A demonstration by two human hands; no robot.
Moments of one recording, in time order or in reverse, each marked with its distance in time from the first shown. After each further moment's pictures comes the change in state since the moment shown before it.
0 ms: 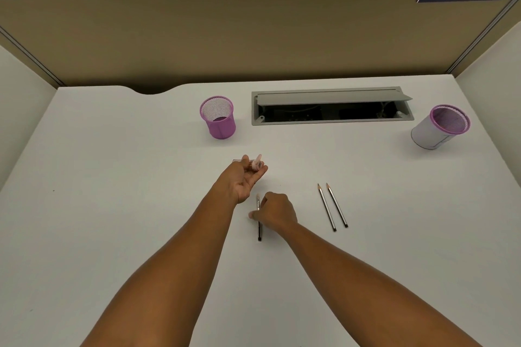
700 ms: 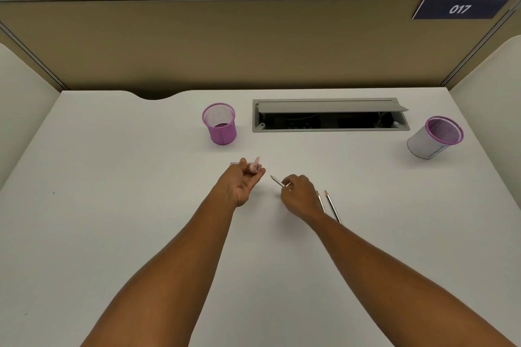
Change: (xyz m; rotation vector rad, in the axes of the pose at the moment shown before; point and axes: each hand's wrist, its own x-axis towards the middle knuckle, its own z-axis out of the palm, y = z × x) left_hand -0.005 0.005 0.001 -0.017 -0.012 0.039; right_hand 0.020 0.019 -0.052 0.083 0.235 -0.132
